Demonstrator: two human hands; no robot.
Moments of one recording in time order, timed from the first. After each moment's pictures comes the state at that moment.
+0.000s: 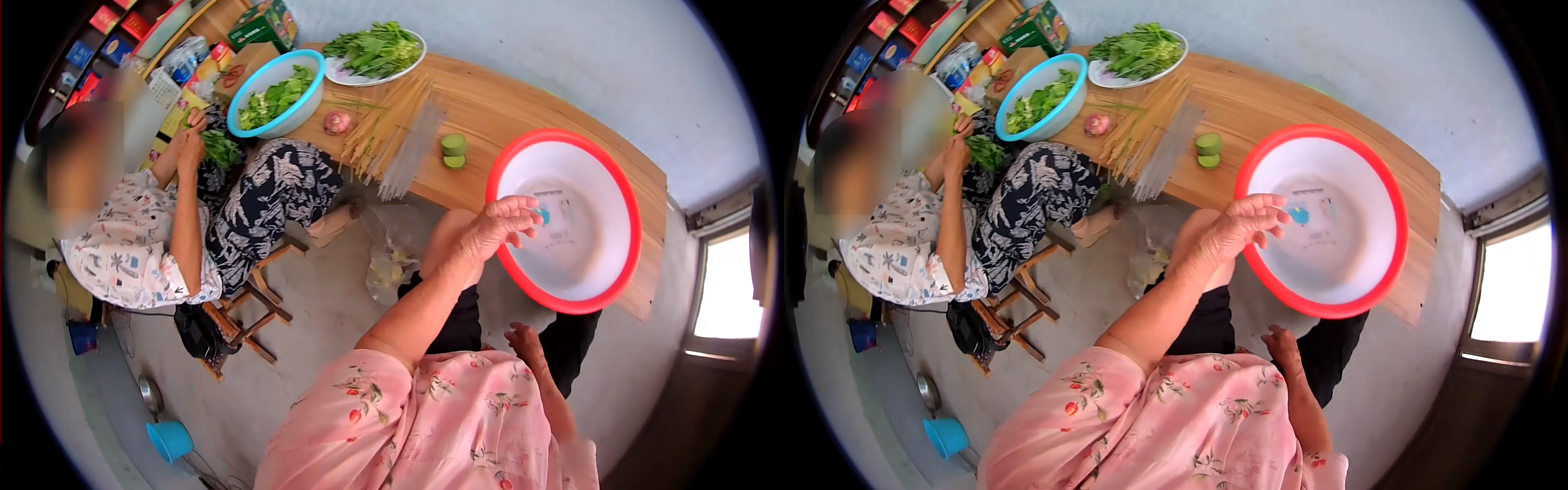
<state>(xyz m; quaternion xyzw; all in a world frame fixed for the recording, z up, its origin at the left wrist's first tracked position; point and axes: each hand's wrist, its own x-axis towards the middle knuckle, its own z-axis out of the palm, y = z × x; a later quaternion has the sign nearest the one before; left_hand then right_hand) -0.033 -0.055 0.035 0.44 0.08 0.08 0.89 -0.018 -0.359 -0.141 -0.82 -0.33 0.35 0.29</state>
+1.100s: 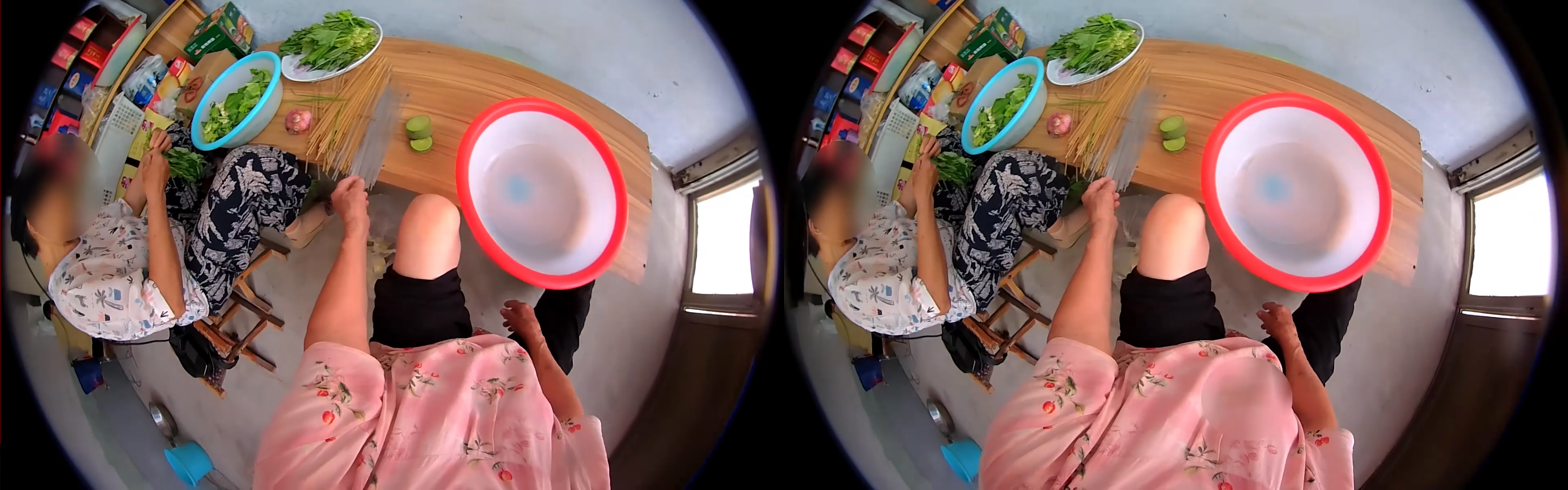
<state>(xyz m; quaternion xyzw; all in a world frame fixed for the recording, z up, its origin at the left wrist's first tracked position) -0.122 0.077 -0.065 0.47 0.54 0.38 0.59 -0.015 -0.347 -0.112 -0.82 -0.11 0.48 0.30</state>
